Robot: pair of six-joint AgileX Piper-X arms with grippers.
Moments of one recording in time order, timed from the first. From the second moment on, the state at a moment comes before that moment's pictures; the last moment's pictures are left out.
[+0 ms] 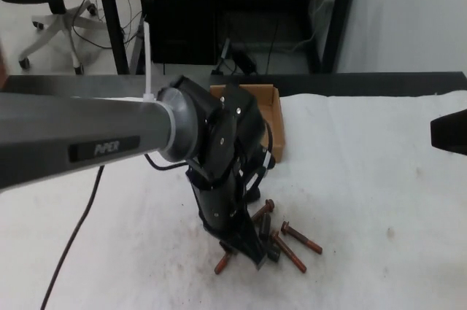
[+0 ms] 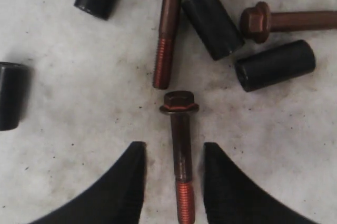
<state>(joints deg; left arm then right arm) -40.7 105.9 -68.9 43.7 0.4 9.0 10.0 45.1 -52.6 53.6 -19.3 1.7</state>
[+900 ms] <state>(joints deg) -40.8 109.3 -68.9 42.1 0.0 9.0 10.0 45.1 -52.6 53.6 -19.3 1.6</state>
